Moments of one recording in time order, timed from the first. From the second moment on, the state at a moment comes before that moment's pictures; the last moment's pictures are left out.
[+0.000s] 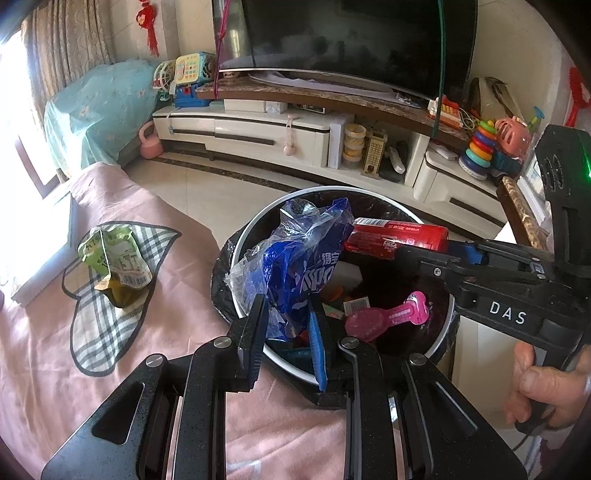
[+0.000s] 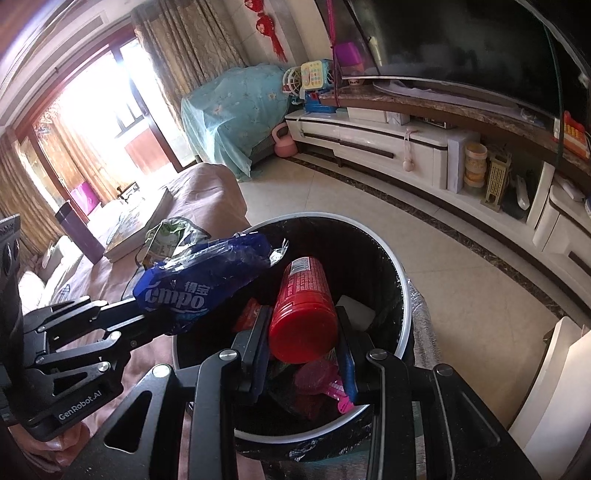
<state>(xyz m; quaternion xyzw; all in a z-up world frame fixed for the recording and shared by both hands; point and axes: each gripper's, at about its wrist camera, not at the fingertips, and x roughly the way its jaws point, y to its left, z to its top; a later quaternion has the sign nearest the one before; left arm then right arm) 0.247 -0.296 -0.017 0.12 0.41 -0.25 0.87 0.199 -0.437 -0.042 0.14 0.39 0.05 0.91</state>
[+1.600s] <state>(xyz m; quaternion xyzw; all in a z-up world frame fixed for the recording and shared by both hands) 0.026 -0.124 0.054 0.03 0.18 -0.11 0.98 -0.016 -0.322 0.032 0.08 0.15 -0.08 0.98</state>
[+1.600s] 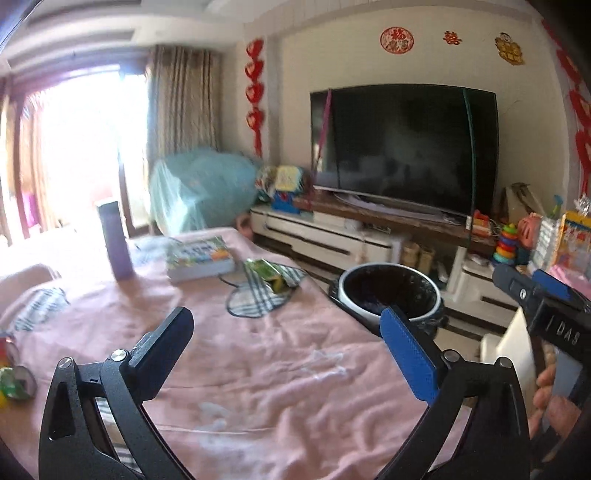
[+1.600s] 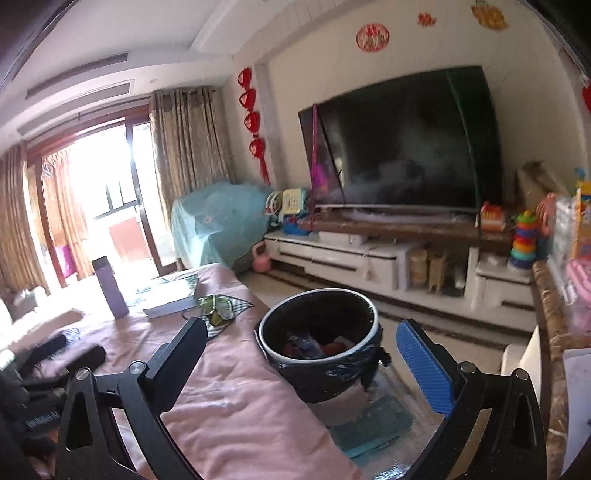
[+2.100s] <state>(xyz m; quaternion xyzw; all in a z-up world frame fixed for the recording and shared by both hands) 0.011 -0.113 0.032 0.04 0.17 -0.07 0.98 -0.020 -0.310 0.001 0.05 0.16 -0.08 0.98</state>
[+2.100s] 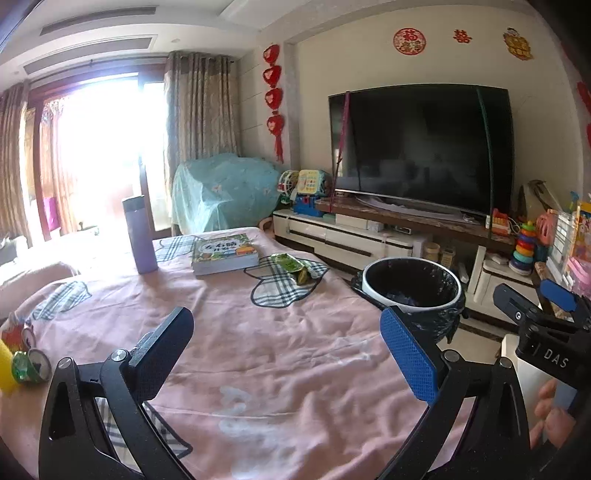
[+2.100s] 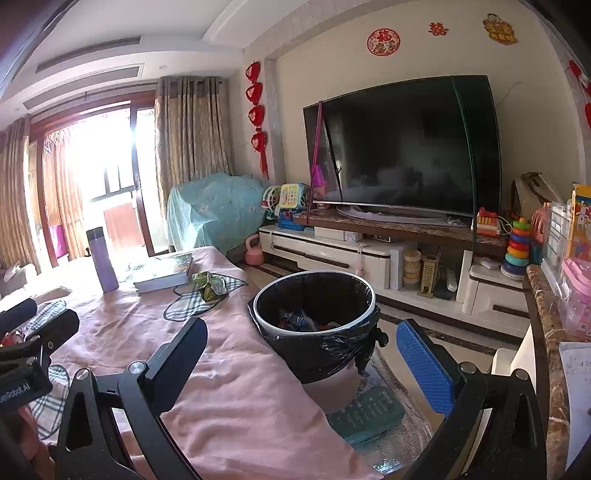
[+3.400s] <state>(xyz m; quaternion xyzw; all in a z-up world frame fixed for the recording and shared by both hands) 0.007 -0.106 0.028 0.03 0.16 -0.06 0.98 -0.023 -0.304 0.003 0.05 0.16 -0.08 0.98</state>
